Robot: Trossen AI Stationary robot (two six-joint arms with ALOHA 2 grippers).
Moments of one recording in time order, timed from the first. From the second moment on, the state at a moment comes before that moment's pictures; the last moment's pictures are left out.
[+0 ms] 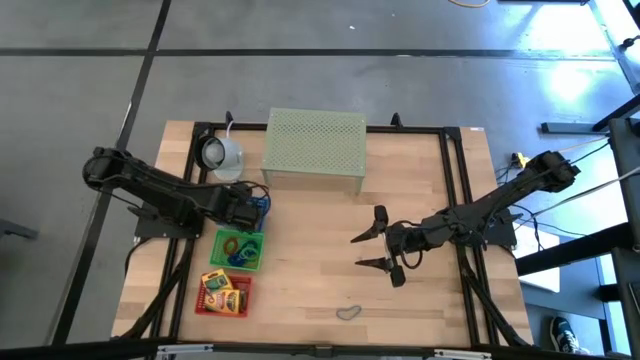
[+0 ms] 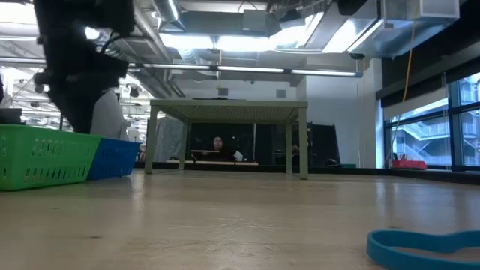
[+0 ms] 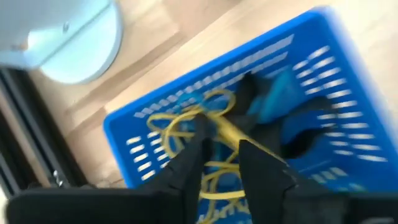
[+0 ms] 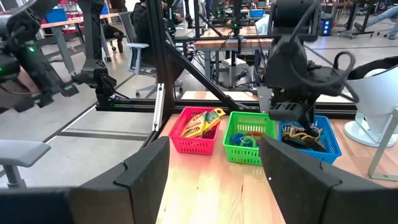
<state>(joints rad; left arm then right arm) -0.19 1.26 0.75 -1.07 -0.39 -1.17 0.50 1.24 0.69 0.42 0.27 0.12</state>
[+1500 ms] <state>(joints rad) -0.50 1.56 0.90 0.11 -0.50 -0.42 0.50 1.24 0.69 0.42 0.27 0.12</state>
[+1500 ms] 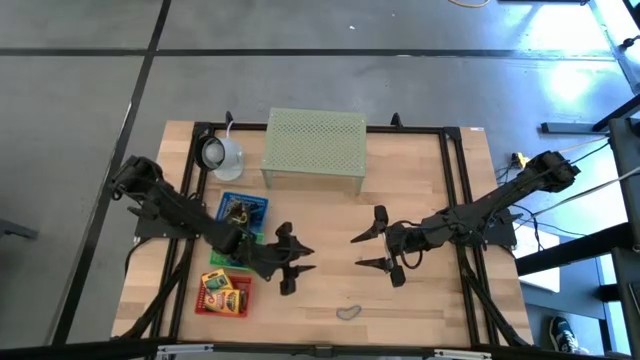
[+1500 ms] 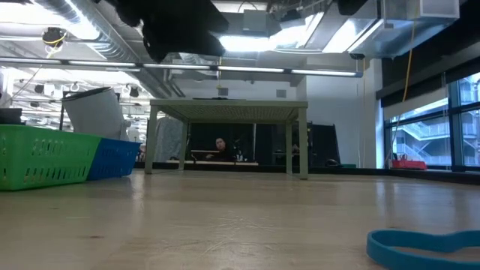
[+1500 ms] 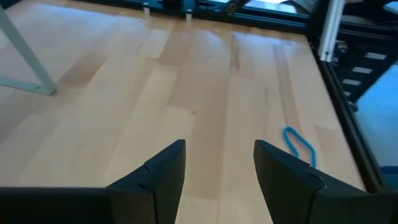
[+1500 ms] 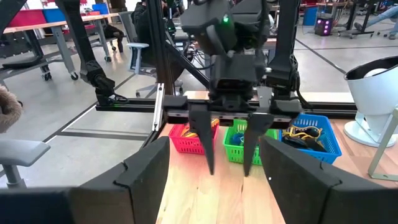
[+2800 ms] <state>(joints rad) -0.55 1.56 0.89 0.15 -0.58 -0.35 0.52 1.27 0.69 0.47 0.10 0.38</state>
